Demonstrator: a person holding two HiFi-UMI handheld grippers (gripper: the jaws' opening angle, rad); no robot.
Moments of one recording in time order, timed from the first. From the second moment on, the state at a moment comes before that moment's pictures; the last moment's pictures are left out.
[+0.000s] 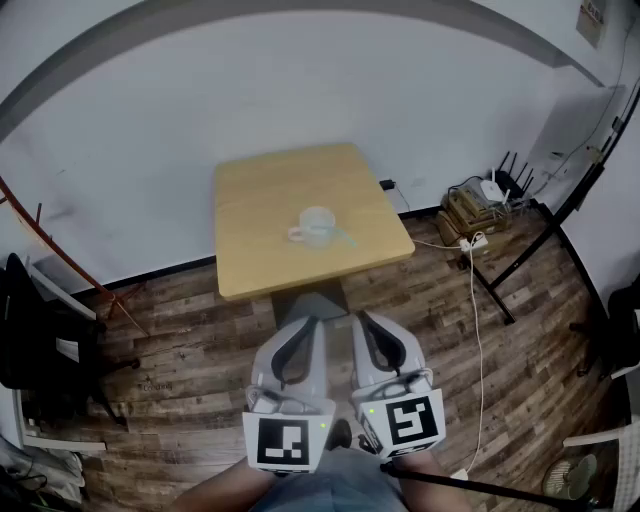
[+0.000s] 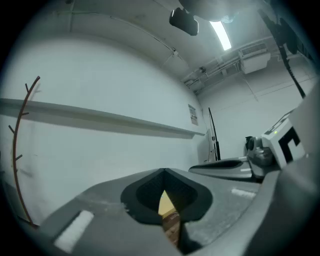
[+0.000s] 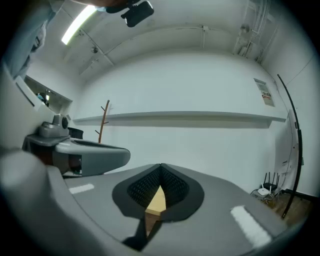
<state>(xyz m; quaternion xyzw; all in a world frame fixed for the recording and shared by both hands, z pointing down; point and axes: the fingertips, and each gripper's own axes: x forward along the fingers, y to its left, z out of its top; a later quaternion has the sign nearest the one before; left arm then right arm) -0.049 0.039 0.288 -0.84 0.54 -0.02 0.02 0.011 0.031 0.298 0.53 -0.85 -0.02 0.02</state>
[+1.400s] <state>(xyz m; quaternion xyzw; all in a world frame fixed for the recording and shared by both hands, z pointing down) 0.019 0.054 0.311 -0.82 0.57 -0.05 0.01 0.076 0.034 0.318 0.49 -0.87 0.01 0.00</state>
